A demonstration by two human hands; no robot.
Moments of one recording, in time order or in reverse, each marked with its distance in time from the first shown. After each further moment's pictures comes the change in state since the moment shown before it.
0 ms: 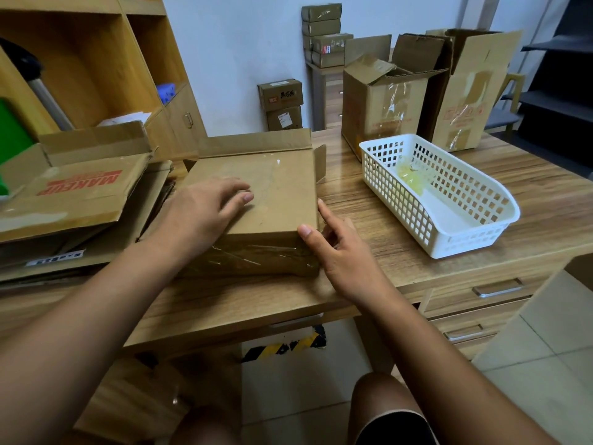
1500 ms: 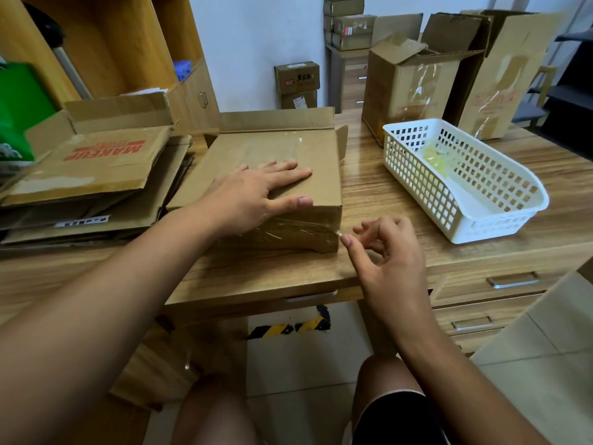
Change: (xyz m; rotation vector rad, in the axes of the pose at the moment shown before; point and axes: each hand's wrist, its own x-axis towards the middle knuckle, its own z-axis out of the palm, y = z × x) left_hand 0.001 0.015 0.008 0.022 -0.334 0.140; right_hand -0.050 0.012 0.007 -0.095 0.381 -0.304
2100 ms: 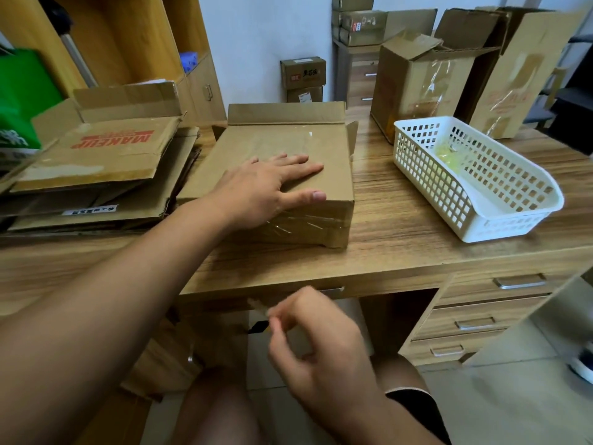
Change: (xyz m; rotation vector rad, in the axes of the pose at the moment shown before) left_hand -0.003 0.002 0.001 0.017 0.018 -0.013; right_hand -0.082 -0.042 0.045 0.066 -0.284 -0.355
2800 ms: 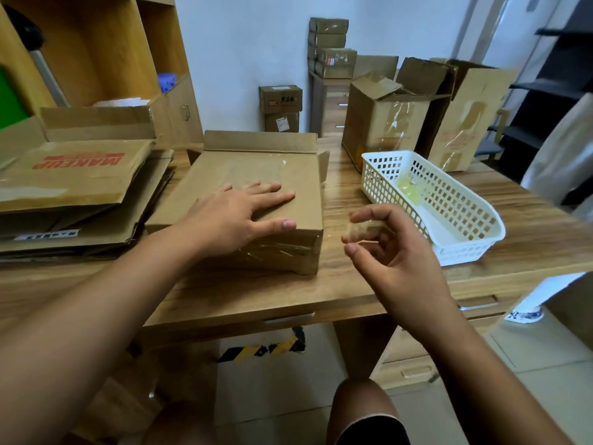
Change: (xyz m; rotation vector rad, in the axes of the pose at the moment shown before) left_hand -0.004 0.007 -0.006 0.006 -0.040 -0.039; right_hand 0.076 0.031 -0.117 0.154 0.076 0.368
